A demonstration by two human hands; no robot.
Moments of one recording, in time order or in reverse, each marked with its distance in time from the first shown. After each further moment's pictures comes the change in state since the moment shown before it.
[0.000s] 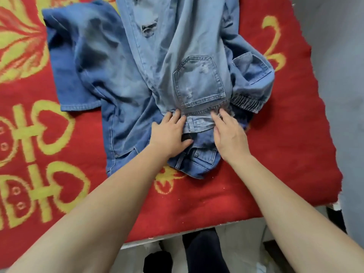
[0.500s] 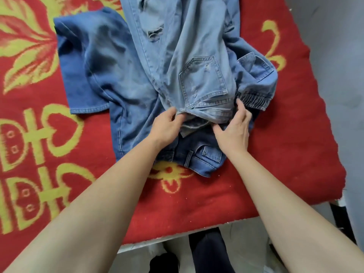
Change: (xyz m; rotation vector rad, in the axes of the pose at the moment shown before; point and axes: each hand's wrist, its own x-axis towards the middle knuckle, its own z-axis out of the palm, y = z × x) left_hand -0.001 -0.030 -0.015 -0.990 0.122 -0.224; right_hand 0.006 -0.033 -0.012 0.383 0.098 0.499
